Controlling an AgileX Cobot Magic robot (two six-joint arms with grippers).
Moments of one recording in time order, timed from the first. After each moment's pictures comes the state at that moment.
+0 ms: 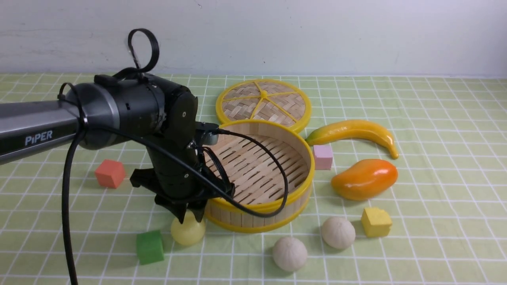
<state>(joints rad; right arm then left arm) -0.11 -0.01 0.02 0.16 0.40 -0.10 -0.47 1.89 -1.38 0.04 0.92 -0.31</state>
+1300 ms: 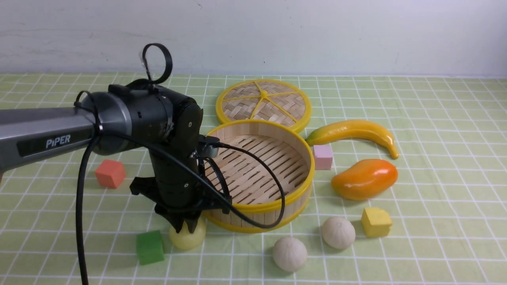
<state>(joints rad) -0.11 -0.01 0.02 0.16 0.40 -0.10 -0.47 1.94 -1.38 0.06 0.94 -0.29</state>
